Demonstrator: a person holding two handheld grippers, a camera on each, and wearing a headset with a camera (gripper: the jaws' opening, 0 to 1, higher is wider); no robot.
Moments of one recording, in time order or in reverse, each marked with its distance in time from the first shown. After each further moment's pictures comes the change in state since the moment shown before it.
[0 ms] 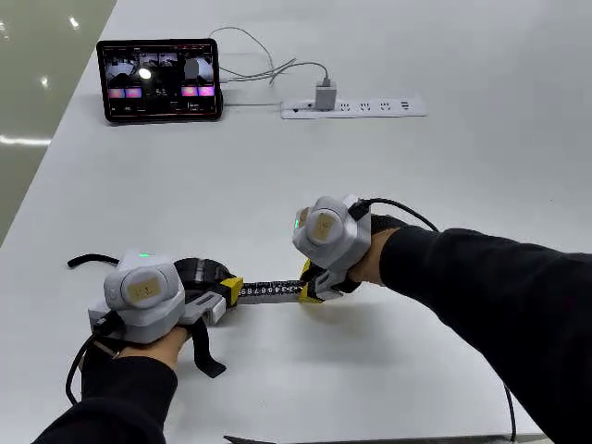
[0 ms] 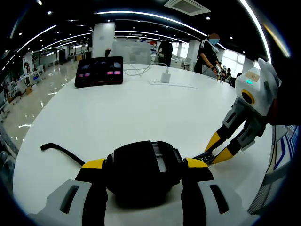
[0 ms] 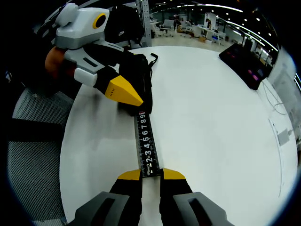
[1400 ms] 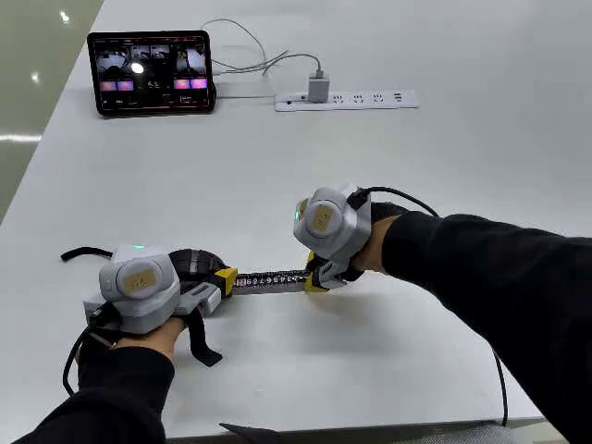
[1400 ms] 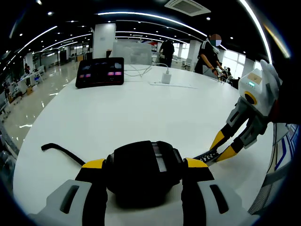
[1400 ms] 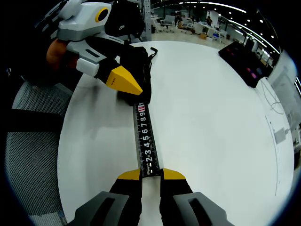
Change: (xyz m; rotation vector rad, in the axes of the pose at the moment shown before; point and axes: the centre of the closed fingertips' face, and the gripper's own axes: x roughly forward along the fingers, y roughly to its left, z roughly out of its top) left arm 0.000 0.000 0.001 0.001 -0.007 0.010; right arm -0.009 -0.003 -0.015 -0.023 0.053 -0.026
